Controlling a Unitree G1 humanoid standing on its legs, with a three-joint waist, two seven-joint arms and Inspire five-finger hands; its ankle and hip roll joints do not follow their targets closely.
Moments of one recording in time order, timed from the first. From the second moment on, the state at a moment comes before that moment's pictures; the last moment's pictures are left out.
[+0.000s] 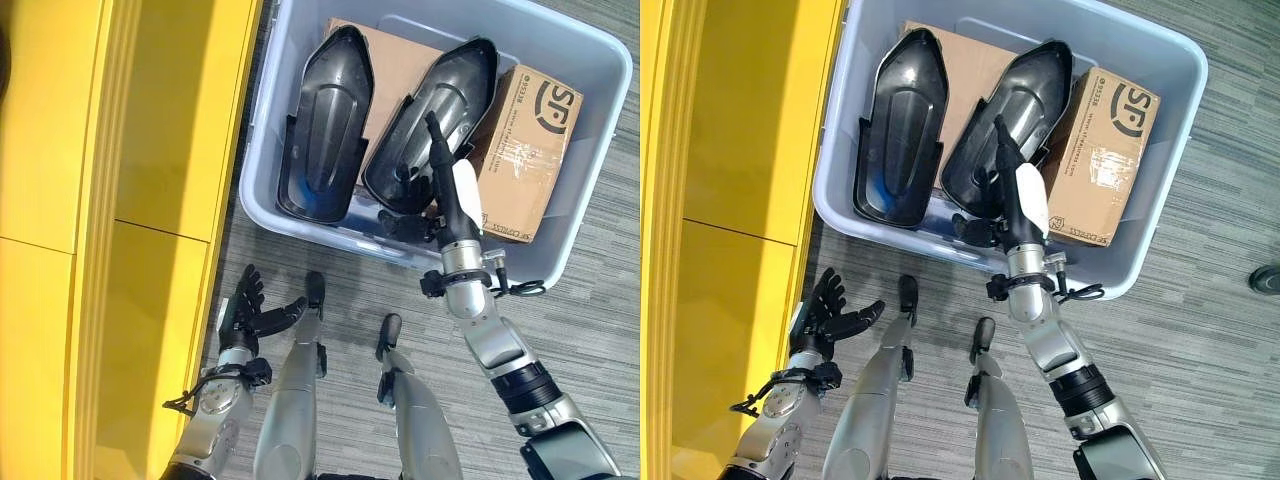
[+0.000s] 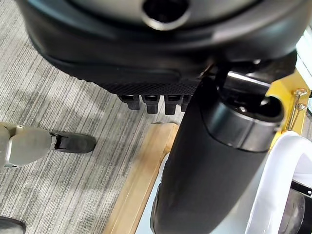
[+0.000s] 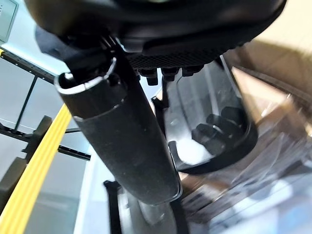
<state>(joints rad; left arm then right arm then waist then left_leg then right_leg) 0.03 0.37 -0.23 0.11 -0.54 -0.11 0.30 -0.49 -0.35 0.33 0.08 -0.23 0.01 -0.40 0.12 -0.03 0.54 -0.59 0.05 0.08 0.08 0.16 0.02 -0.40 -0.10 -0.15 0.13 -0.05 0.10</state>
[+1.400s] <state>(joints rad) 0.02 0.37 -0.29 0.11 -0.54 -0.14 0.34 -0.79 -0.20 0.34 0.54 -0.27 0.00 -0.67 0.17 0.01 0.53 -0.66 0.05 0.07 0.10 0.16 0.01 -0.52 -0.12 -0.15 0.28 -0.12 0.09</state>
